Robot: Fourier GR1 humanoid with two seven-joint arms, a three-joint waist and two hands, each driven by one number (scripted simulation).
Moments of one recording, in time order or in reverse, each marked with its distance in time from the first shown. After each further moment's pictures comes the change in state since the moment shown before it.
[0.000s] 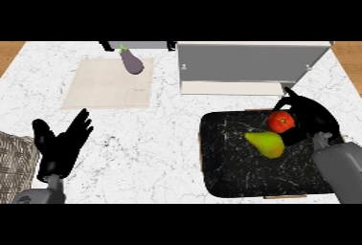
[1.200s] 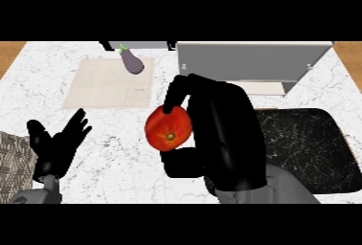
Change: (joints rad) left arm 0.002 0.003 0.029 0.002 -0.005 -0.026 -0.009; right arm -0.374 0.465 0.268 -0.563 0.217 -0.092 0.541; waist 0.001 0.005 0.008
